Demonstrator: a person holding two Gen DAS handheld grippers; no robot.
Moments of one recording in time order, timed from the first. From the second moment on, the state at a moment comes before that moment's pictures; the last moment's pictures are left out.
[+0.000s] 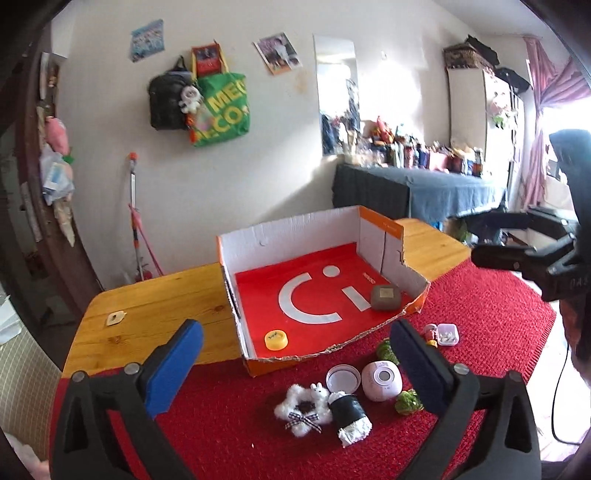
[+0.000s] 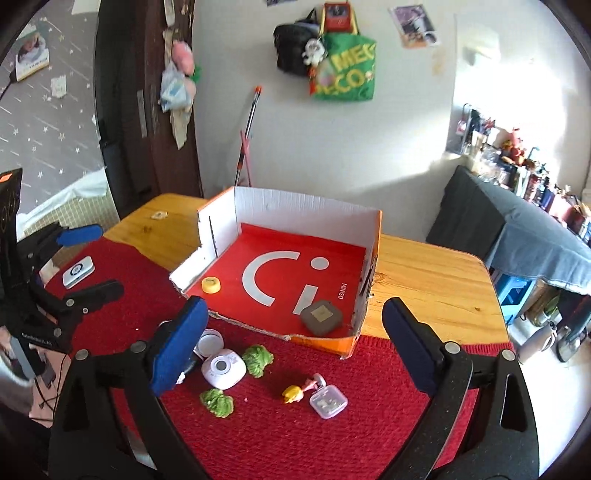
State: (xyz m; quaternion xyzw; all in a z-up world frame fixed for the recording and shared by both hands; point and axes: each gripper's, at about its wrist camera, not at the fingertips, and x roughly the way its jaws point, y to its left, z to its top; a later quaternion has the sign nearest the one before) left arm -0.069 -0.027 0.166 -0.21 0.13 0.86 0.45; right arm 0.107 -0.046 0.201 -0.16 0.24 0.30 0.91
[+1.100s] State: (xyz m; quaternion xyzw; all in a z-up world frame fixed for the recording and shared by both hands) left arm -0.079 -0.031 0.047 -0.37 0.08 0.84 0.38; right arm 0.106 -0.072 0.068 -0.10 0.29 0.18 0.93
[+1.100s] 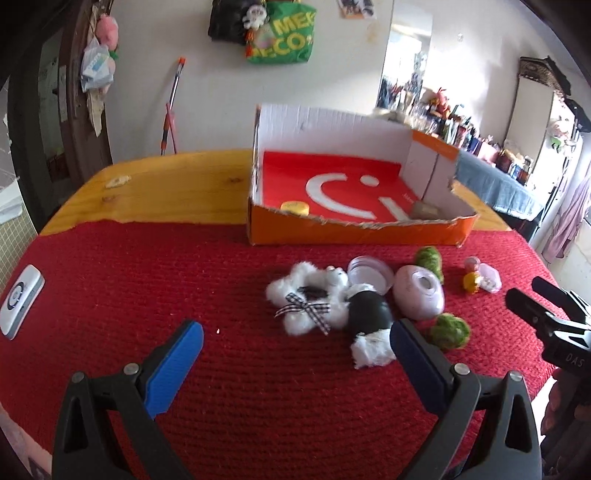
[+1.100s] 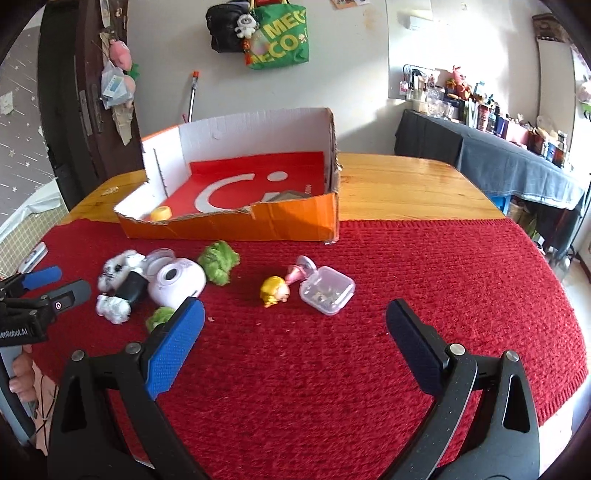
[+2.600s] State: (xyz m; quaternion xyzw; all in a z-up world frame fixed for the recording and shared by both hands) left arm -0.124 0.004 0.025 -0.39 0.19 0.81 0.39; right arm 0.177 -0.081 0.048 -0.17 0.40 0.15 0.89
